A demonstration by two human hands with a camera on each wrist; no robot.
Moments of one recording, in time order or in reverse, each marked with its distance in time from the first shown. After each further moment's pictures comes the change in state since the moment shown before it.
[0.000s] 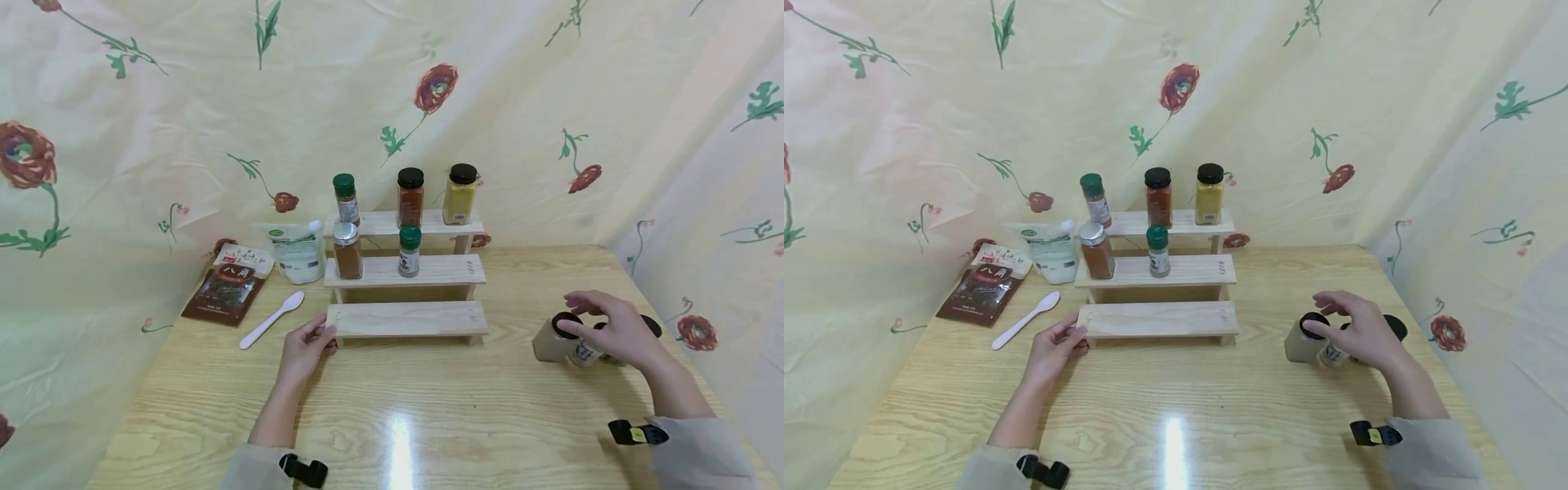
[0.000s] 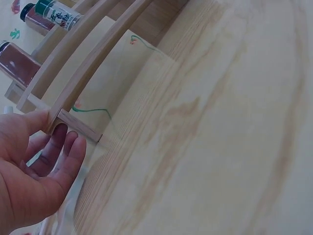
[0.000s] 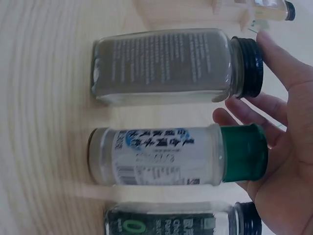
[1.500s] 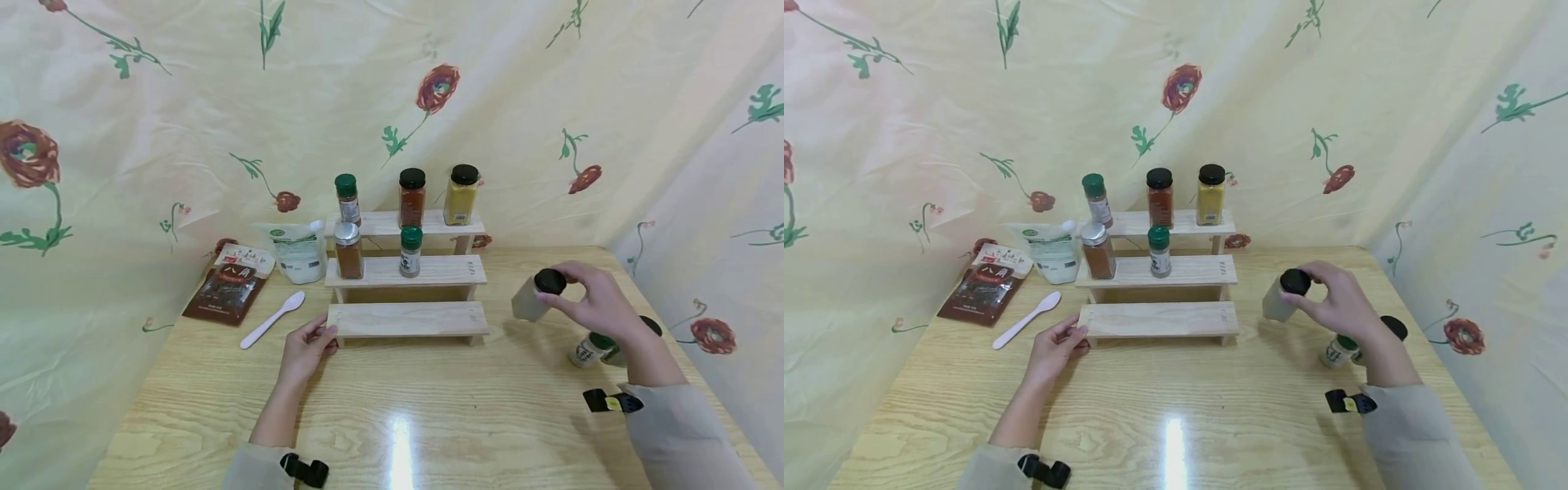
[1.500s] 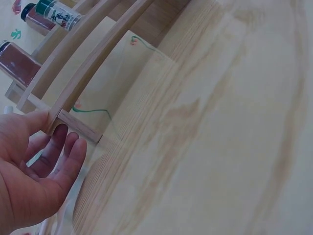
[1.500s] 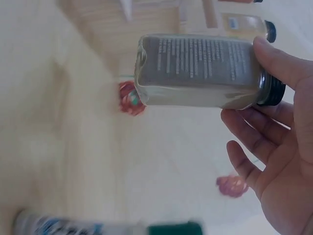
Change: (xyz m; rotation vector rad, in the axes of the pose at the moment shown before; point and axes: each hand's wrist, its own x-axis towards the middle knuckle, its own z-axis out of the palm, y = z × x) left_hand 0.000 0.001 0.001 0.002 0.015 -0.013; right_hand 0.047 -0.034 -0.001 -0.009 0.119 -0.223
